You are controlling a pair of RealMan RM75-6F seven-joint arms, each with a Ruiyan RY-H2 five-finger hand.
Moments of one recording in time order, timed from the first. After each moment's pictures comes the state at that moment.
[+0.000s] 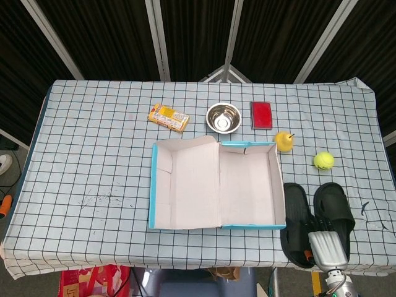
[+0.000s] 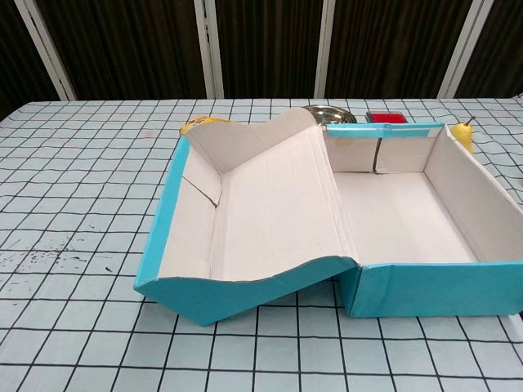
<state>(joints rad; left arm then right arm) -0.04 -1.04 -0.11 -1.65 1.49 1.62 0.00 0.05 -1.30 -0.07 -1.71 -1.39 1.33 -0.57</state>
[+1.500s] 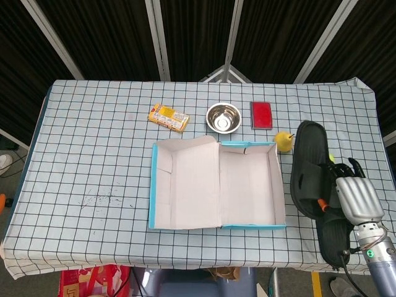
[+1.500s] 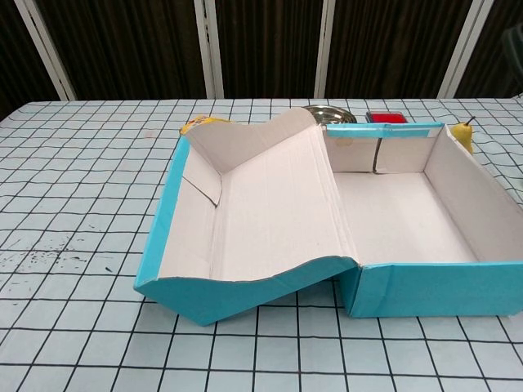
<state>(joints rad) -0.04 -1.03 -0.13 -1.63 1.46 1.63 -0.04 0.26 -0.77 0.22 -2.15 -1.17 1.18 -0.31</state>
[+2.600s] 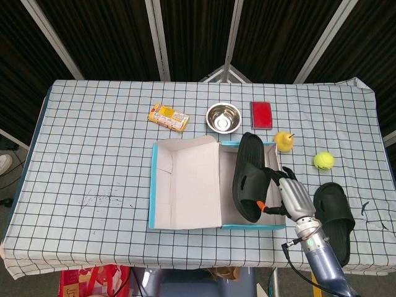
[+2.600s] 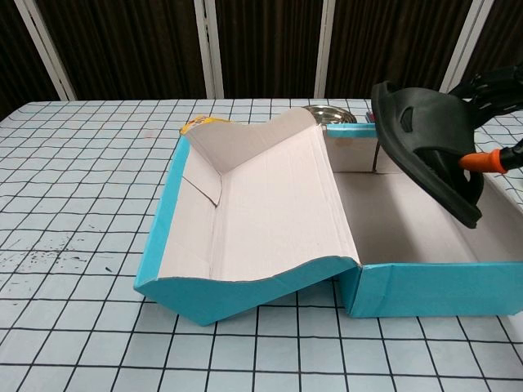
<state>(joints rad) -0.03 -1.03 -0.14 -1.62 1.44 1.63 -0.05 0.46 -1.15 0.22 -2.19 -0.89 1.21 -0.30</state>
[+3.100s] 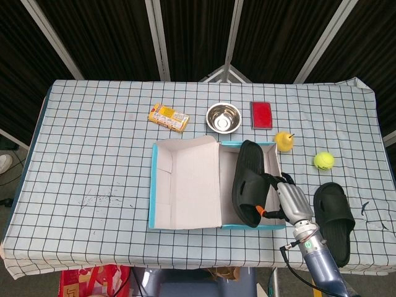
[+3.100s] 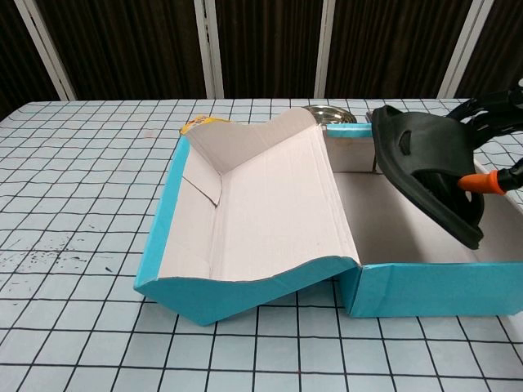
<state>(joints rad) -0.03 -1.03 -0.14 -1.62 1.44 1.63 -0.05 0.47 -1.14 0.19 -2.22 -0.84 1.21 -0.32</state>
